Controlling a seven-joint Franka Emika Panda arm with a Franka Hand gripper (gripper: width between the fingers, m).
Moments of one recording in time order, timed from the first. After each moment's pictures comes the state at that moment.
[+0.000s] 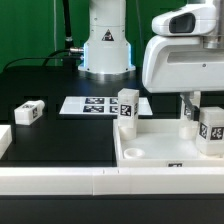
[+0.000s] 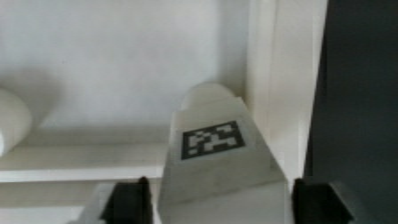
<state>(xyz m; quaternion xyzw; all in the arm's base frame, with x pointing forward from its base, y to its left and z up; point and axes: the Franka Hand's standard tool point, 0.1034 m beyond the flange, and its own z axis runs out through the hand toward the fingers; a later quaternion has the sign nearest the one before) 0.621 0.112 0.082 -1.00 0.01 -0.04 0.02</state>
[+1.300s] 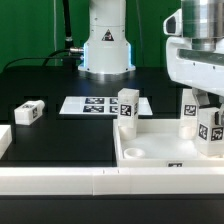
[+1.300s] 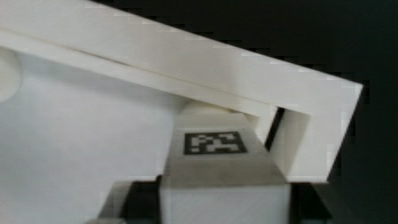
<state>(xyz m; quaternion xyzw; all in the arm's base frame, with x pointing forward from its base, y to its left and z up) 0.620 0.114 0.080 -0.79 0.61 -0.01 0.06</state>
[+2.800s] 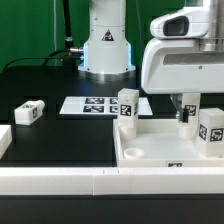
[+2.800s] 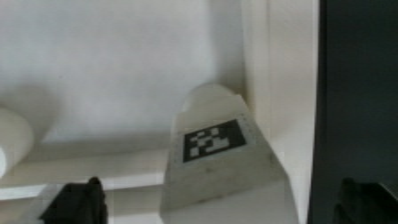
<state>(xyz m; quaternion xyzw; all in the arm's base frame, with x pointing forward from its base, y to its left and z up) 0.622 0.110 0.079 -1.00 0.03 -0.03 0.02</state>
